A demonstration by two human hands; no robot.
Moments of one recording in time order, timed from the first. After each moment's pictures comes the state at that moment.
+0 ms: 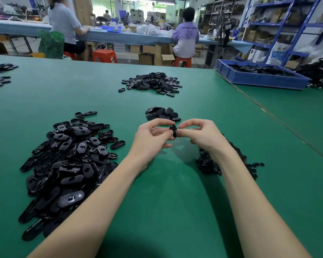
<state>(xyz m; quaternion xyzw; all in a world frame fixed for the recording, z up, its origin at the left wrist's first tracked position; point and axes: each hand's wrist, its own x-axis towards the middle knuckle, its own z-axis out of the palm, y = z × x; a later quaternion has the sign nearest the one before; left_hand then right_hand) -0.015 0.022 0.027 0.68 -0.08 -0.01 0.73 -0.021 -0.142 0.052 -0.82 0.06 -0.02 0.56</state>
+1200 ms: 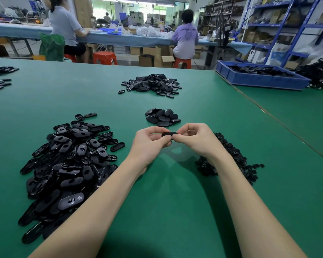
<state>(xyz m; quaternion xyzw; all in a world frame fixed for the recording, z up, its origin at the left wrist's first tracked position) -0.014 0.025 0.020 0.70 -0.02 -0.03 0.71 -0.013 -0.139 0.036 -0.86 0.02 -0.04 0.51</state>
